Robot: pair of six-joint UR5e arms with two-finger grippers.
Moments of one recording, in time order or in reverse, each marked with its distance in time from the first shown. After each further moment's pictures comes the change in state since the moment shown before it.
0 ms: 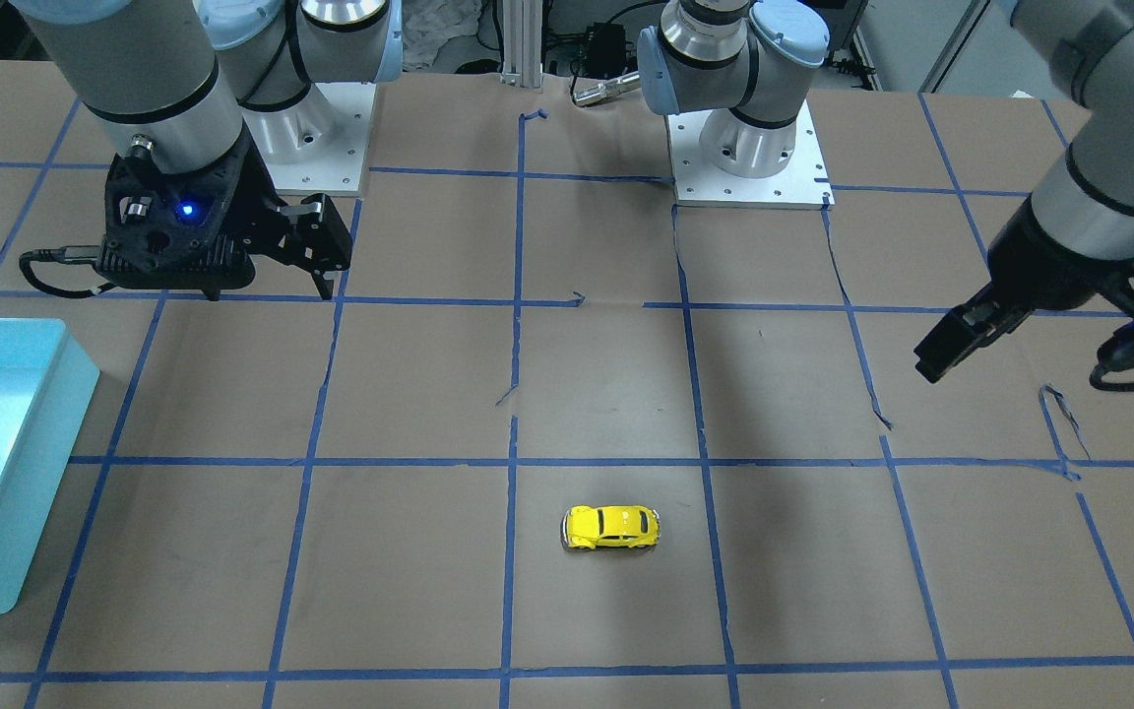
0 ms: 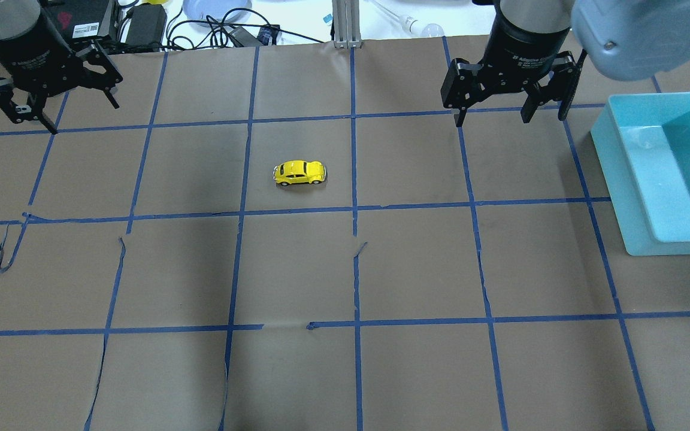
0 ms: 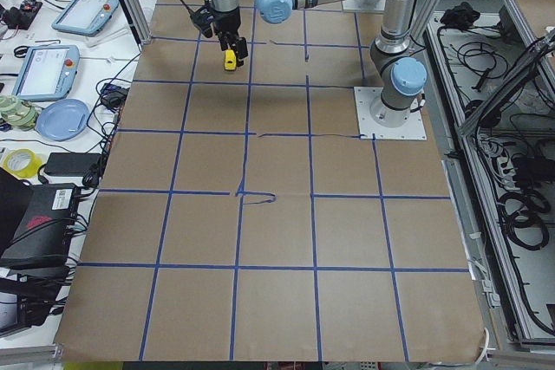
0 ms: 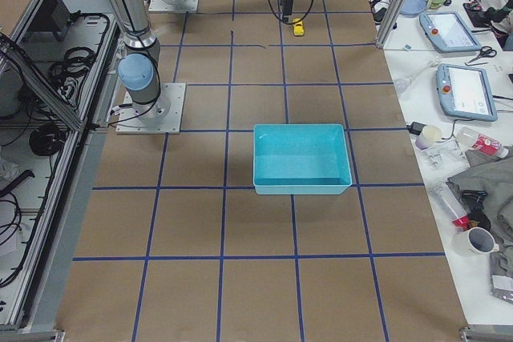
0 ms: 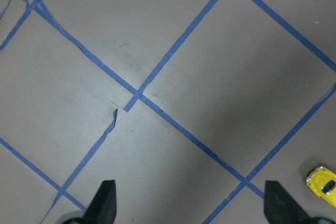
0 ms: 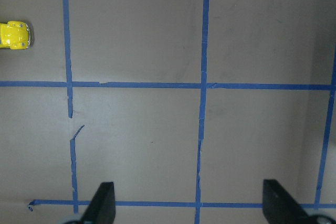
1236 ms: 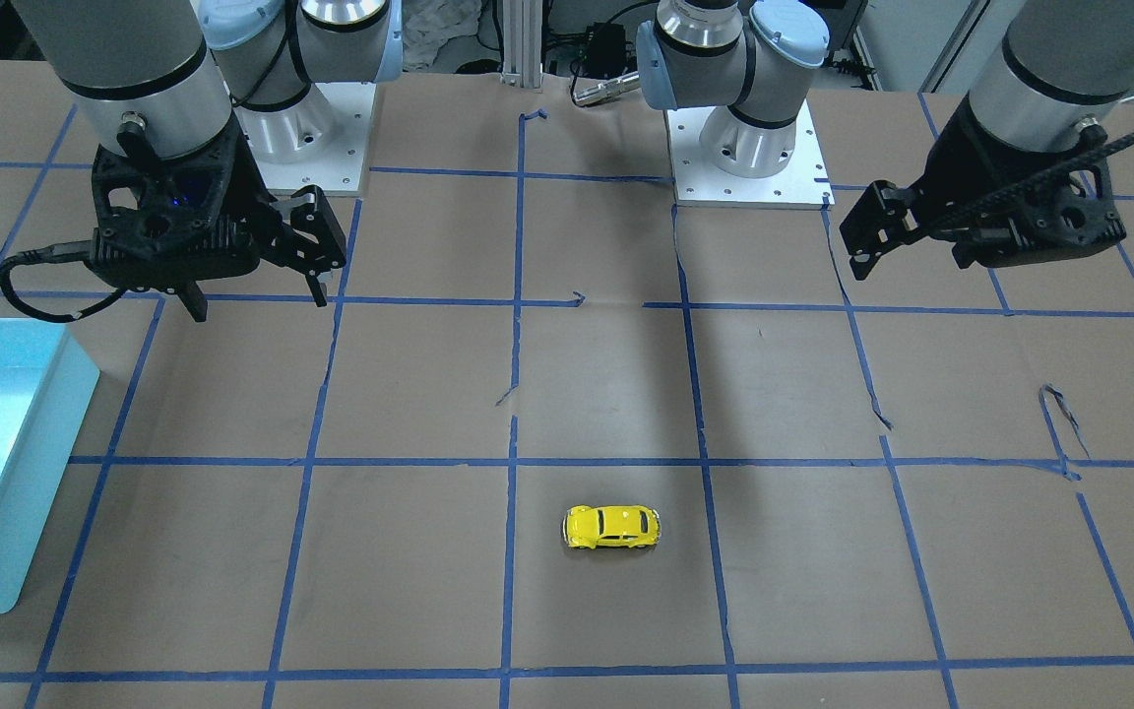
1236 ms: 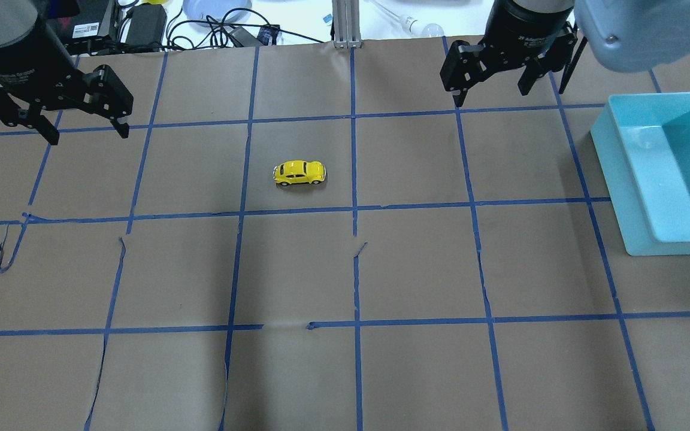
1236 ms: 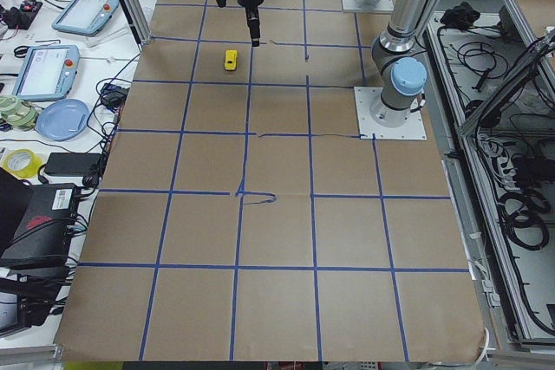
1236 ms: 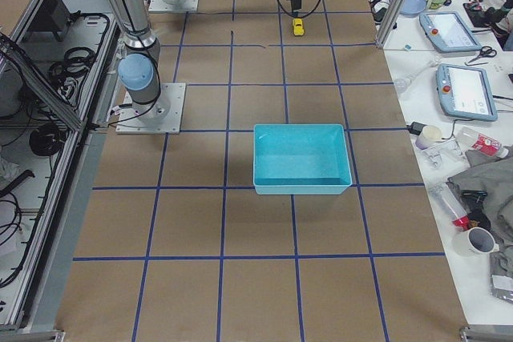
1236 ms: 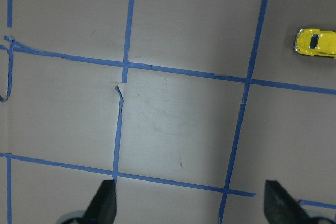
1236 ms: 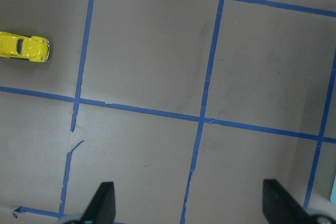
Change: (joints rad) left arm -0.071 0.100 -0.036 -0.126 -0.020 0.305; right arm 0.003 0.006 -0.017 -0.076 0.000 -0.168
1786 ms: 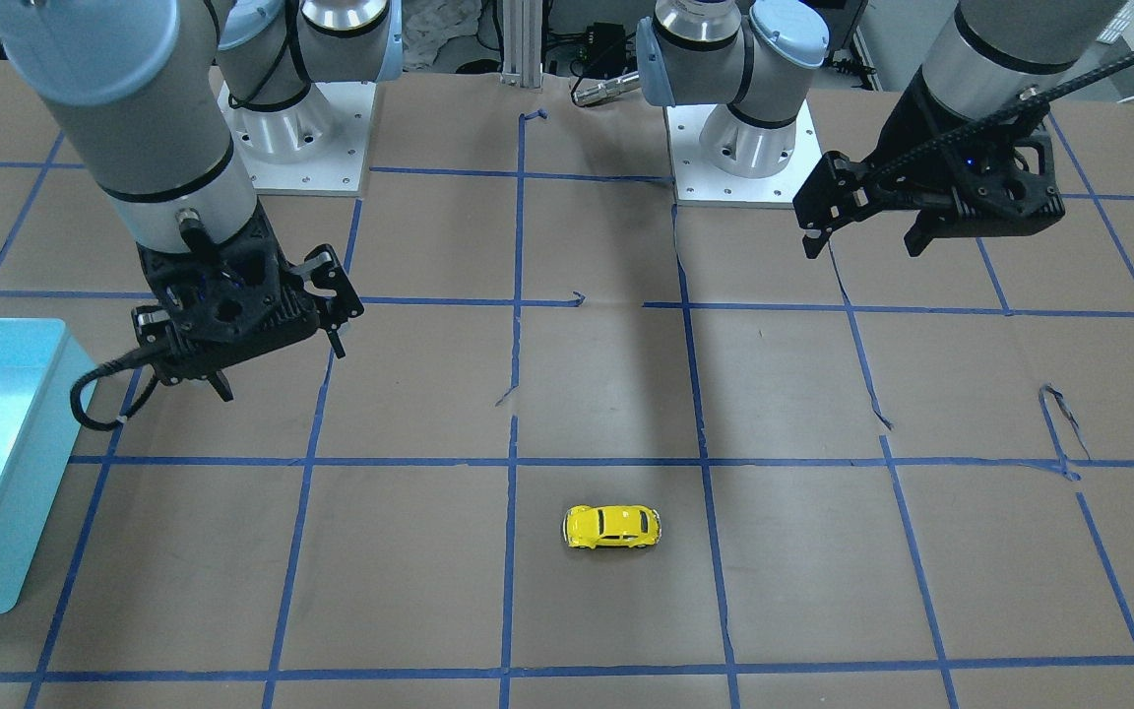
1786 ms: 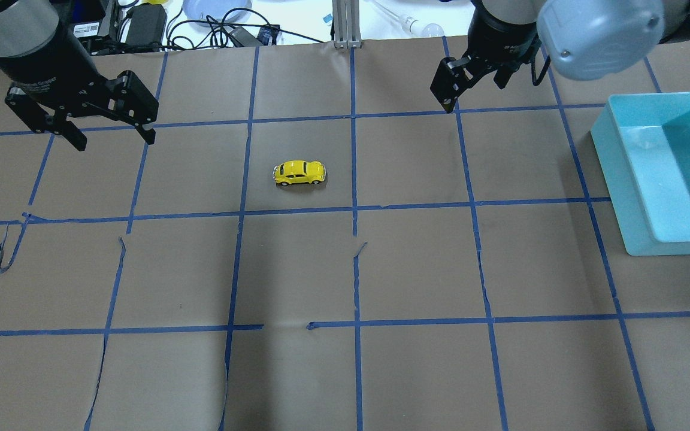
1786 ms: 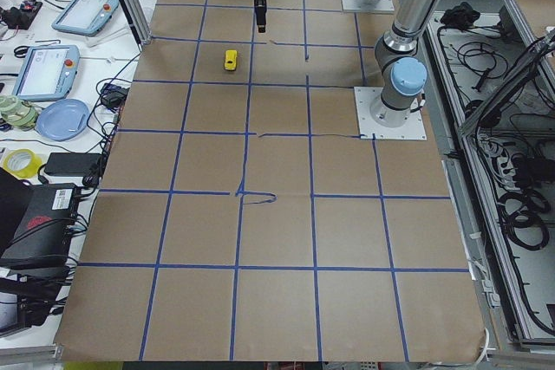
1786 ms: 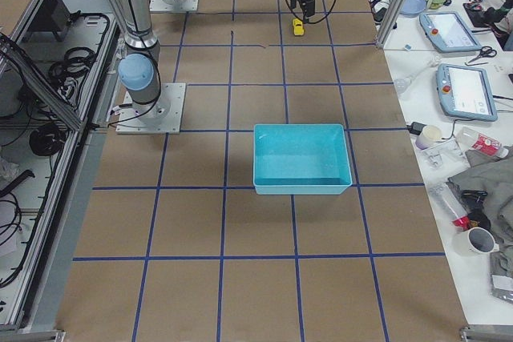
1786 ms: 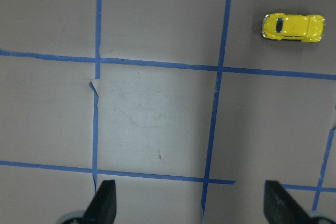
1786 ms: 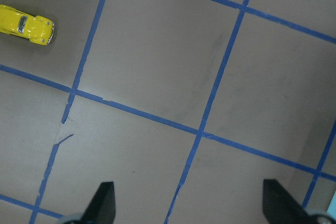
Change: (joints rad) left arm -0.031 0.032 -0.025 -0.001 -0.078 0.029; right arm 0.009 0.104 0.009 -0.140 0.035 -0.336
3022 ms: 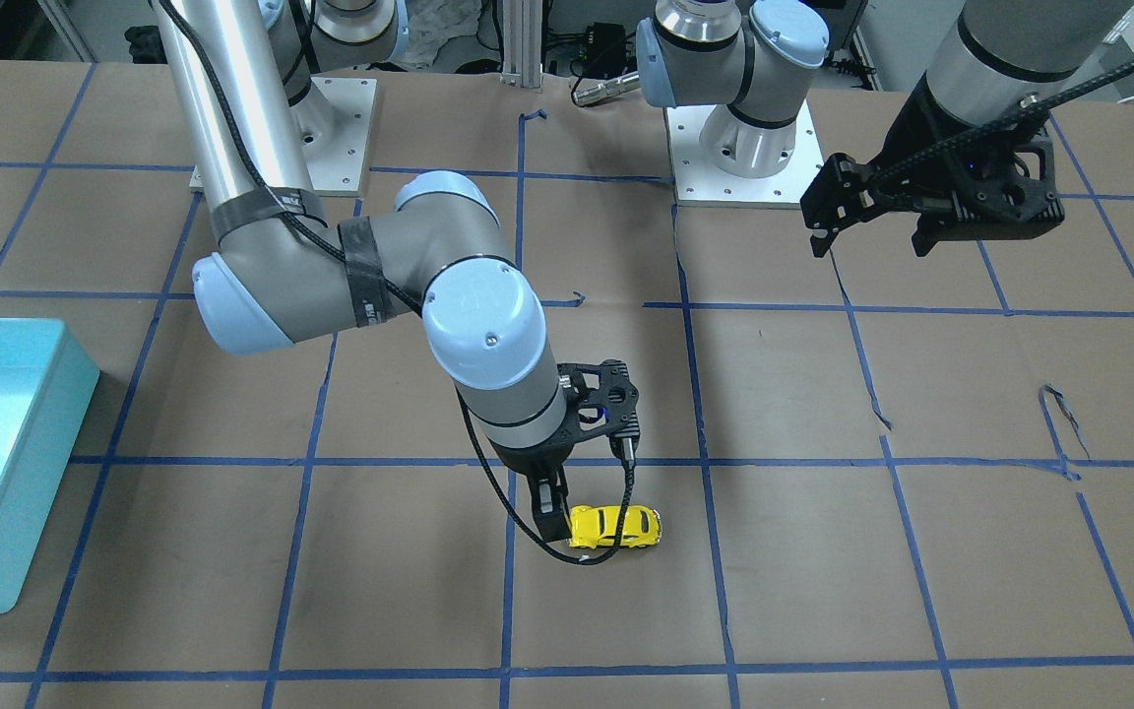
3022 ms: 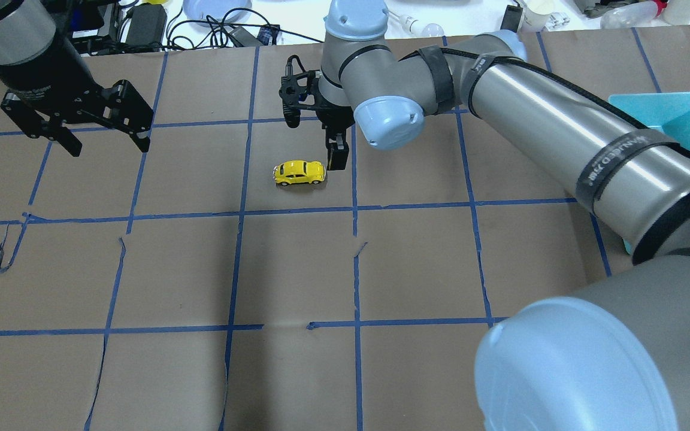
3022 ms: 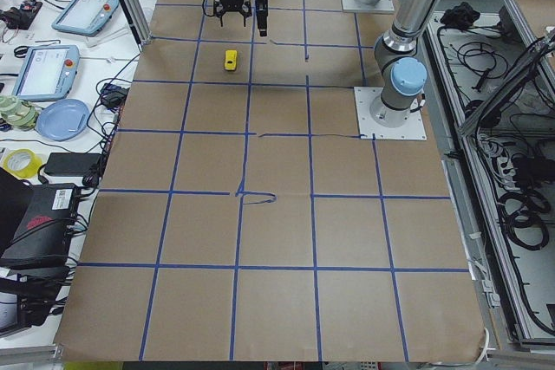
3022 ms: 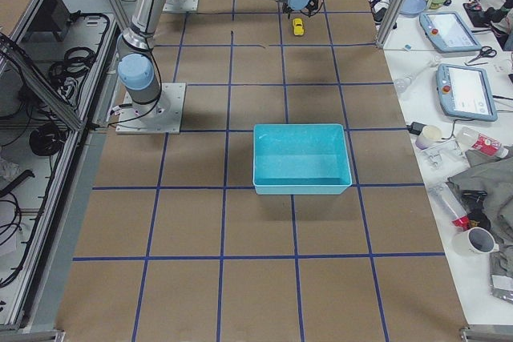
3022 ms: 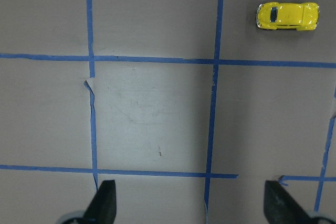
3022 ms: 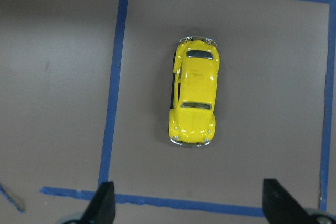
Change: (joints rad) left arm 0.014 0.006 -0.019 0.000 0.030 0.026; right arm 0.281 0.405 -0.125 -0.273 0.133 -0.882
